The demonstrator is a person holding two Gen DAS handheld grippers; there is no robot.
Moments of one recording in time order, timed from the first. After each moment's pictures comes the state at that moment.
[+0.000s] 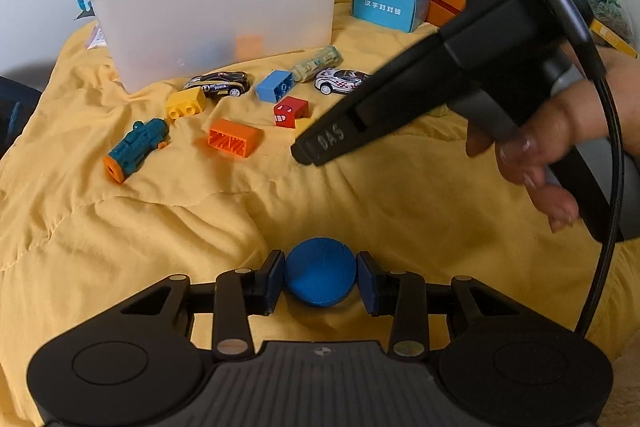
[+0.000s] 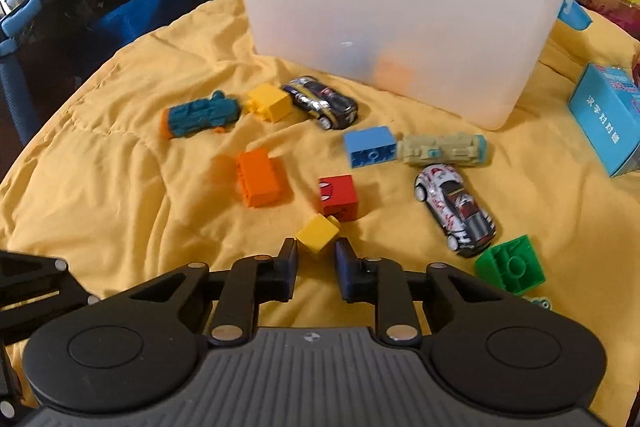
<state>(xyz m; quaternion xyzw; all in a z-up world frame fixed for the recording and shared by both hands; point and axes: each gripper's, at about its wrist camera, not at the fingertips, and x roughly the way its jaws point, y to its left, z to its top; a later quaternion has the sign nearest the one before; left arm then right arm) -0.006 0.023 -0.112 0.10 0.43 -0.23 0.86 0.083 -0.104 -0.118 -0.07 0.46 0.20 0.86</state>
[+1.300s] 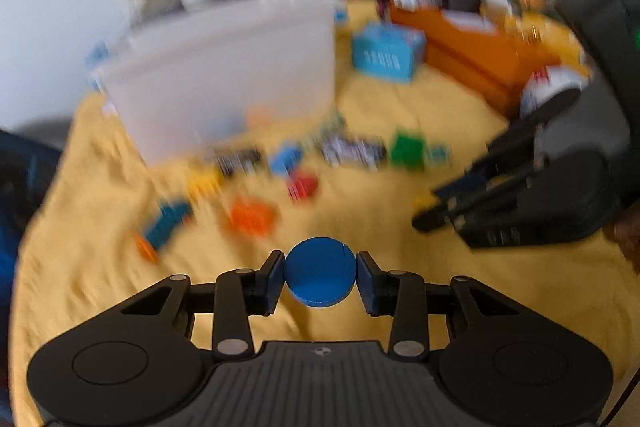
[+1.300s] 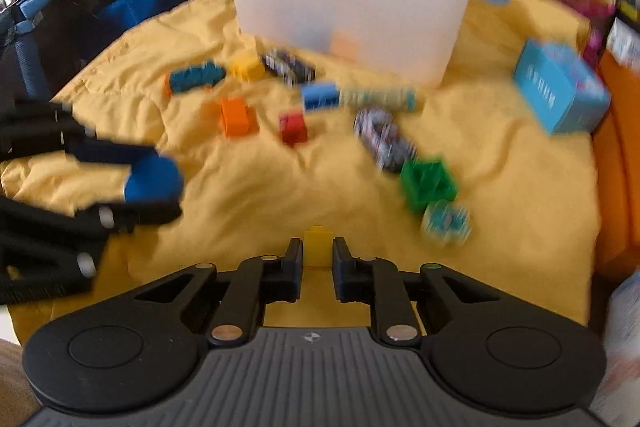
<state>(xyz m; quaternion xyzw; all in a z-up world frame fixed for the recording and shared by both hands) 0.002 0.017 -0.065 0.13 0.36 -0.23 0.89 0.034 -0.157 -0.090 -0.10 0.45 0.19 0.87</state>
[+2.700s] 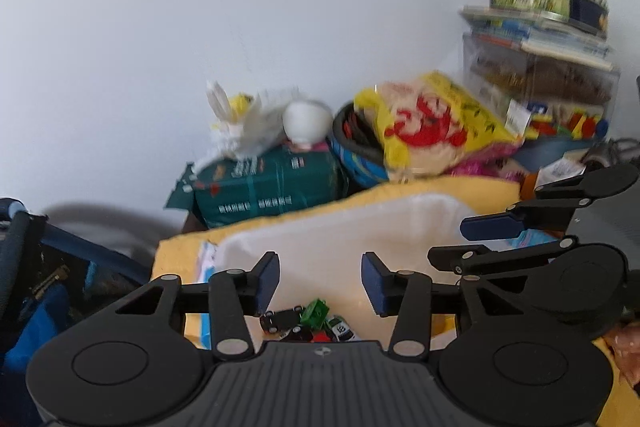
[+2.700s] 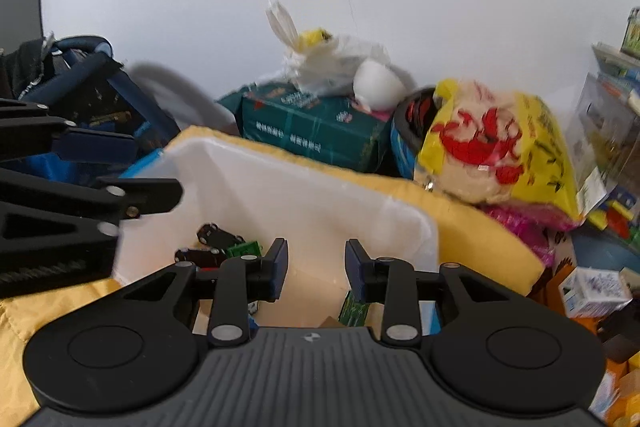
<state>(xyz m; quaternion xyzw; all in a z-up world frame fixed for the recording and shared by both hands) 0.184 0.036 0.057 0.08 0.26 -0.13 0.95 0.198 -0.124 0.028 -0.11 0.31 0.12 0.94</state>
